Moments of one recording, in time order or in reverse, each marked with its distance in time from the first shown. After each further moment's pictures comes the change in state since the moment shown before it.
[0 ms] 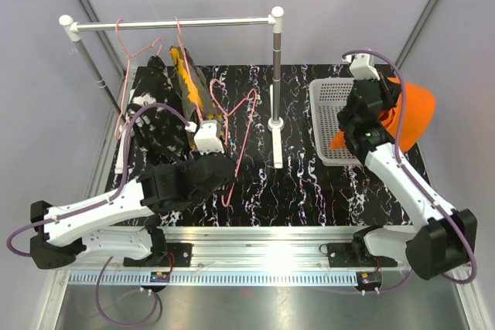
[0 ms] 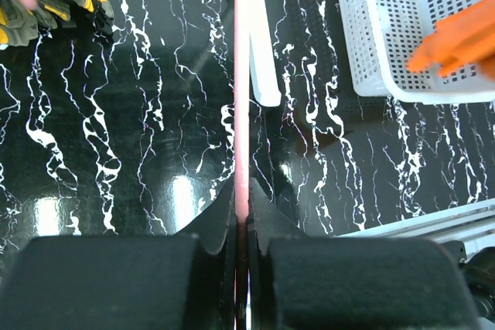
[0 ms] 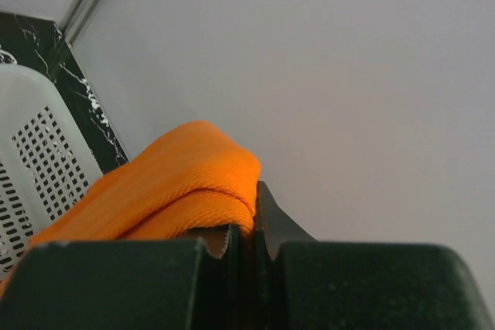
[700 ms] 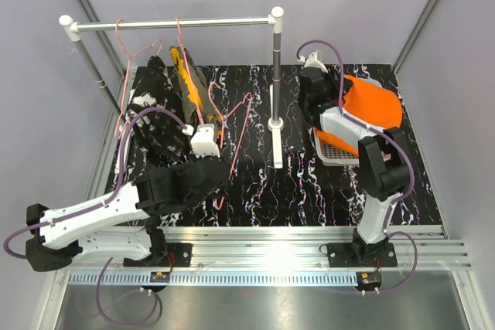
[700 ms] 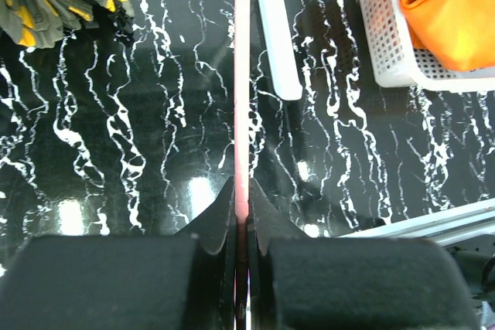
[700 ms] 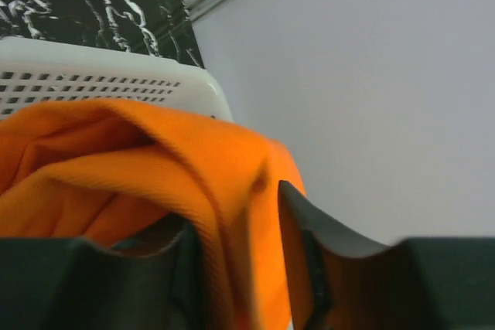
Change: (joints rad) left arm 0.000 -0.050 -0.047 -0.017 -0.007 0.045; right arm 0.034 0.651 0.228 0.072 -0.001 0.132
